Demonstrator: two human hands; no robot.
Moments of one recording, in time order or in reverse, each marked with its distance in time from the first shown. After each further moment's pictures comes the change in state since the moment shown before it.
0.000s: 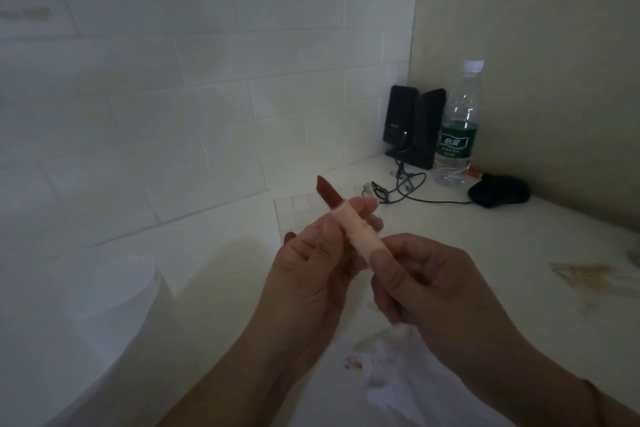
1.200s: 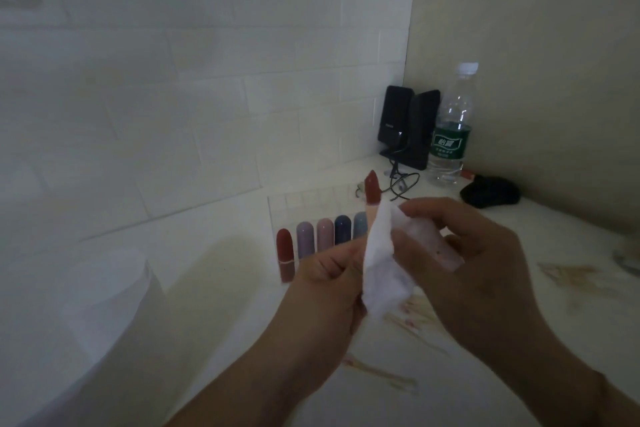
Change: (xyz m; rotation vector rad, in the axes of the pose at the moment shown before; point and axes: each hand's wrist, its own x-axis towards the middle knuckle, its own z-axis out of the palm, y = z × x) left_hand -0.013 -0.003 0.028 0.236 0.062 -0.244; right_hand 0.009 -0.002 -0.022 -0.484 0.299 -0.410
